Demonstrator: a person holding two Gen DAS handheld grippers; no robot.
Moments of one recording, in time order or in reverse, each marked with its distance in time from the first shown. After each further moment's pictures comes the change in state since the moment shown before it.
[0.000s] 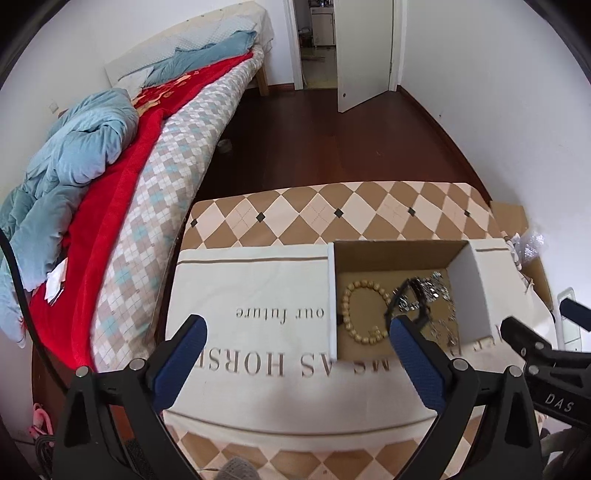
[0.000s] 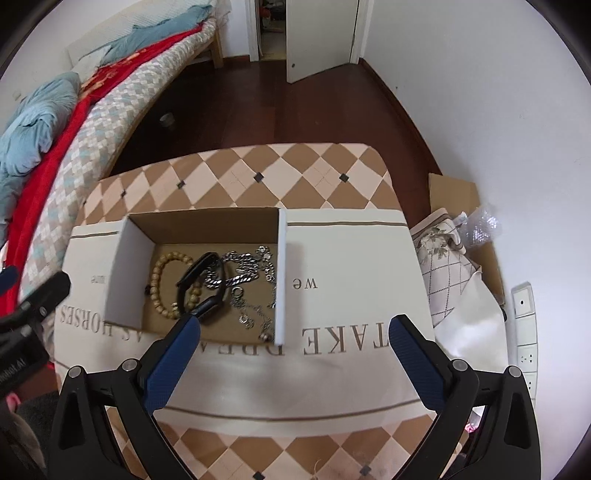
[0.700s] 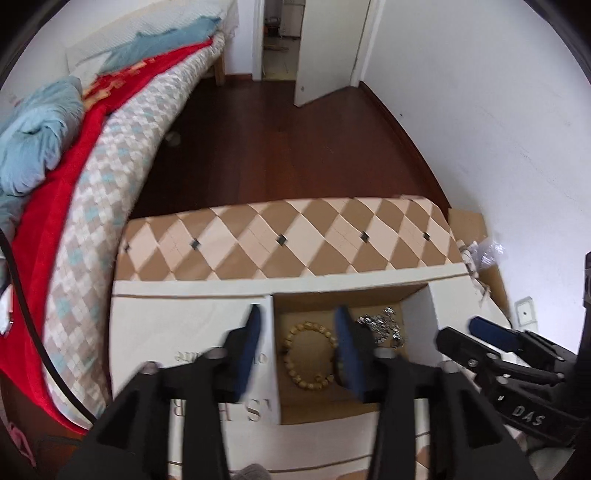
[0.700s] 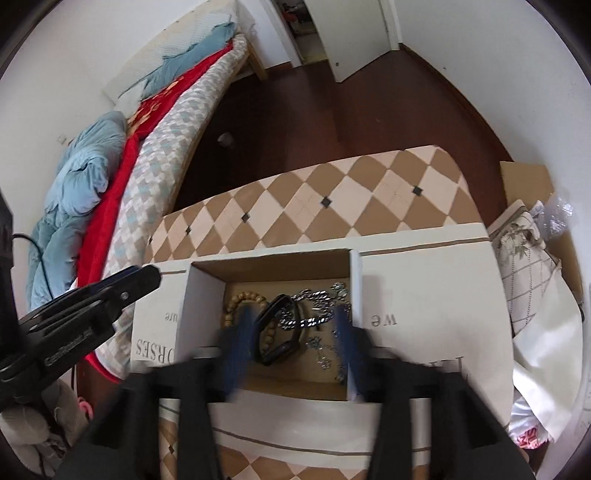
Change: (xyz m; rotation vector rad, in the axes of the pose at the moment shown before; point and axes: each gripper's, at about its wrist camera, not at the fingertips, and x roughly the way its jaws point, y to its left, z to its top) left arm 0.038 -0.015 0.062 0.000 0.043 -0.194; right arm 0.038 -0.009 0.043 0.105 0.022 0.337
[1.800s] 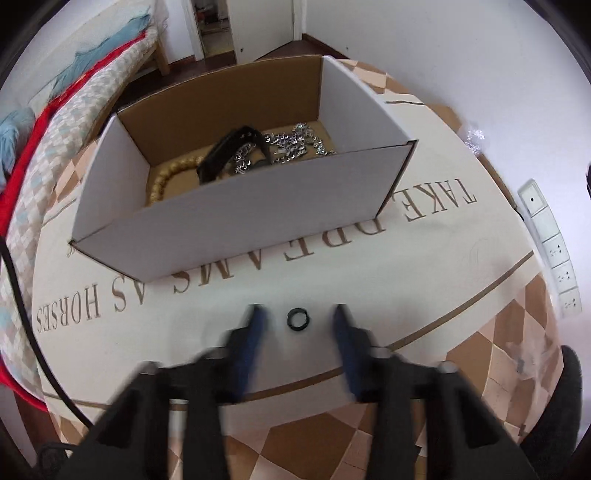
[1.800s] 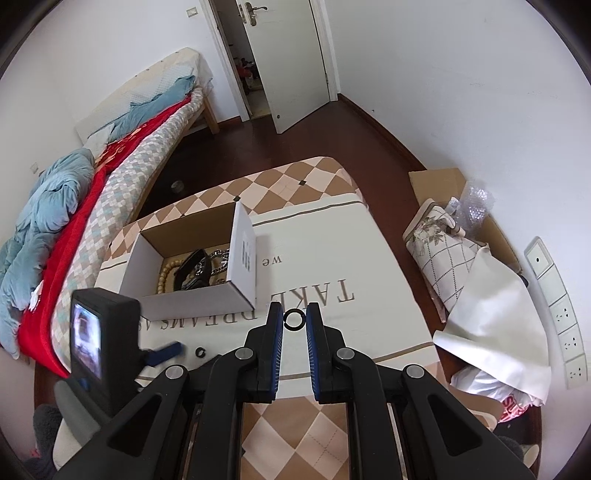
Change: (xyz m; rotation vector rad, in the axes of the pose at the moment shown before) left arm 0.076 -0.096 -0.160 0.242 0.120 -0.023; right arm -0.086 -0.064 -0.135 0.043 -0.255 -0.184
